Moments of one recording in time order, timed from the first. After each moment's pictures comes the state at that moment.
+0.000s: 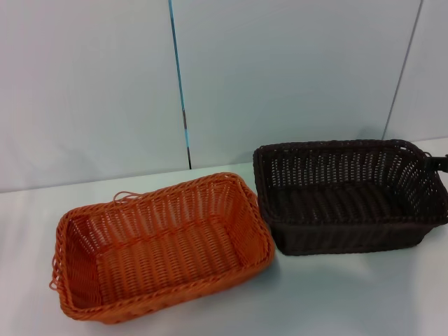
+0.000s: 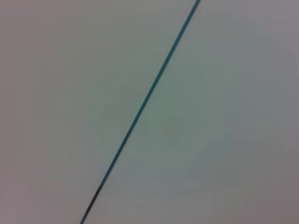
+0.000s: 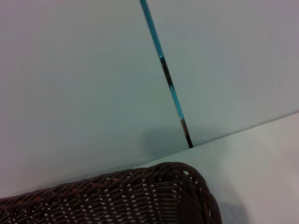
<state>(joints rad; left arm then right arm) -0.40 -2.07 -2.50 -0.87 1.62 -0.78 1.25 0.63 1.97 2.41 0.80 -2.44 0.80 2.56</state>
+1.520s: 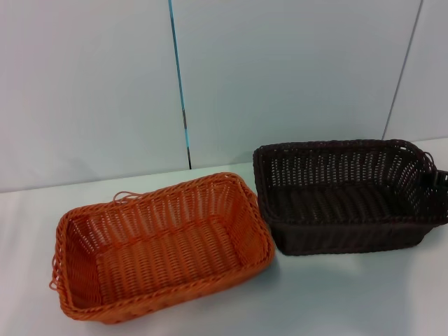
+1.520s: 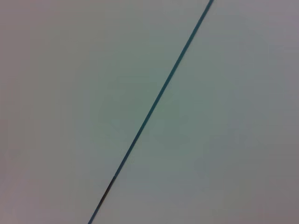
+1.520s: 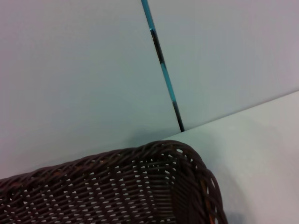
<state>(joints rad) -0.37 -2.07 -2.51 -0.87 1.61 -0.80 1.25 0.65 1.98 2.38 0.67 -2.44 0.64 2.56</state>
